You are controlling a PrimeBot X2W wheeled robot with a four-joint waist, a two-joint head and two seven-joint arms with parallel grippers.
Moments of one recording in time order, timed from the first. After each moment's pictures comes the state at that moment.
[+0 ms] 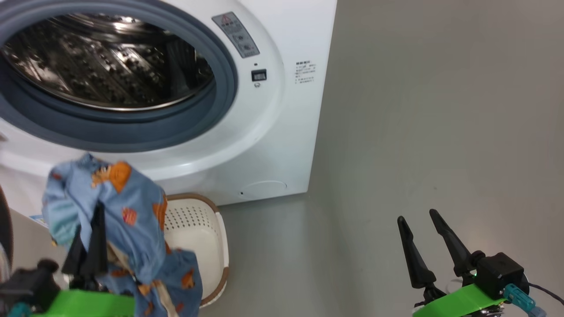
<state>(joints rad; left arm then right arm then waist) -0.06 0.13 0.01 0.05 -0.28 -0.13 -0.25 0.00 -0.05 0.05 0.06 0.20 0.13 -0.26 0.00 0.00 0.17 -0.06</state>
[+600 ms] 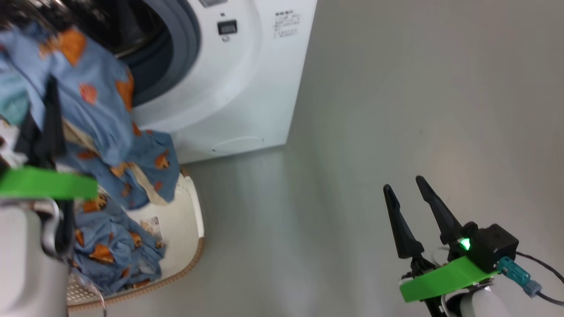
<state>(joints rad) -0.55 0.23 -0.04 0.30 -0.32 -0.13 -0.25 -0.11 -0.05 0.11 0.04 0.24 0.13 -0.26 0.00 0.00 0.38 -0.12</state>
